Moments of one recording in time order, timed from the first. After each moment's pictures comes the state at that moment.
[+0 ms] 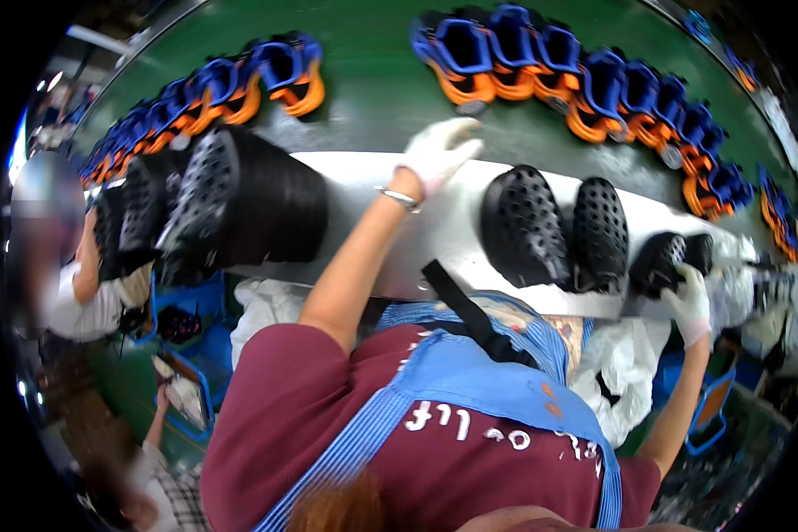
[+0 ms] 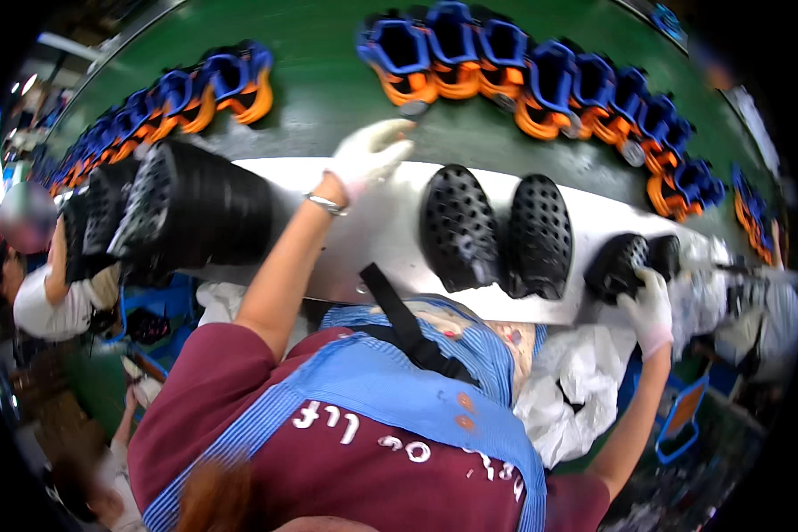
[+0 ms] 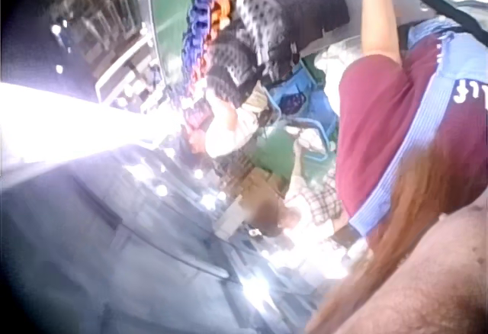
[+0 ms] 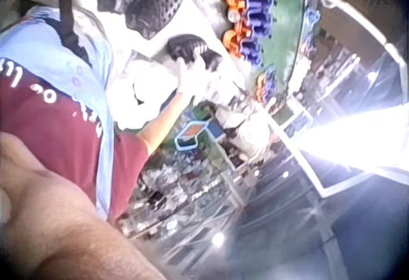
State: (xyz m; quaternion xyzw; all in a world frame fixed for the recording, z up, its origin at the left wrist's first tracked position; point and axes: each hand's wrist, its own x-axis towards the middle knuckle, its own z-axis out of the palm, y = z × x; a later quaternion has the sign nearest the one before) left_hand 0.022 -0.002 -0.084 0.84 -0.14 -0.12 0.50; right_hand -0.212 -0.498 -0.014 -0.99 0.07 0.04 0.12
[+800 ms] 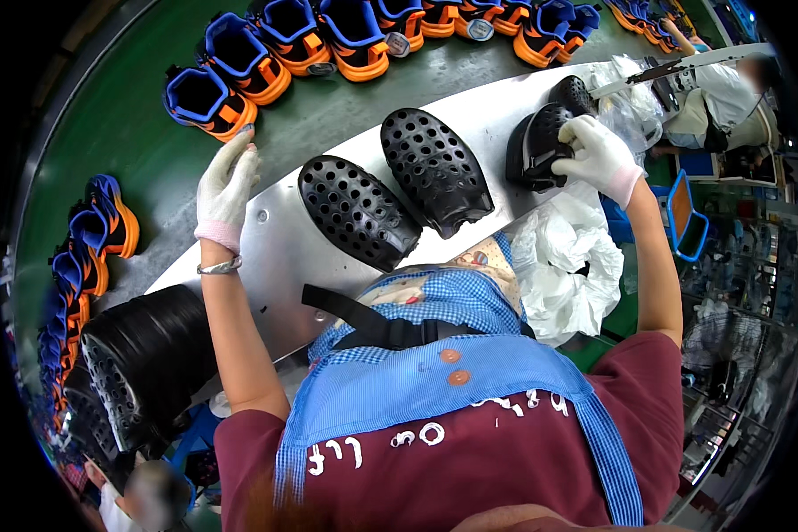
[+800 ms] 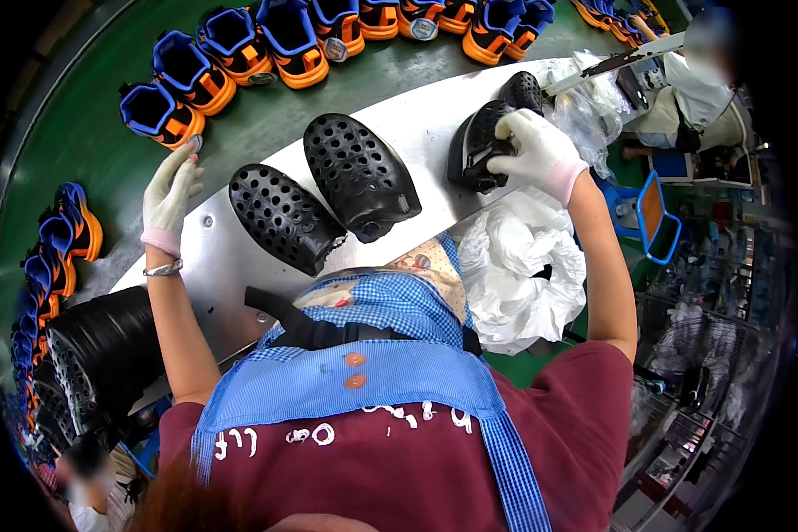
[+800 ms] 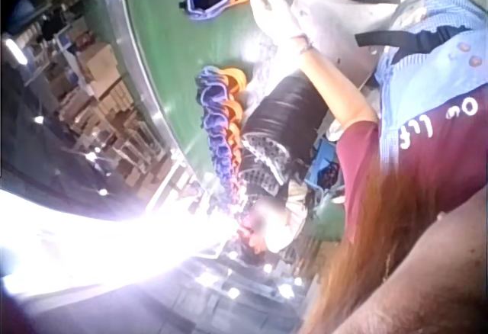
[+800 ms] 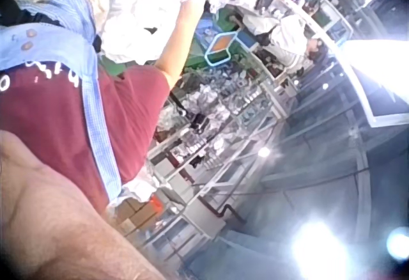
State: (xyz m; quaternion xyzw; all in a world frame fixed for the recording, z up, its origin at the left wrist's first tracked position) left_hand 0.025 -0.011 -0.056 0.77 -0.09 -0.18 0.61; right_hand -0.192 -0.448 0.049 -0.98 0.08 0.06 0.15
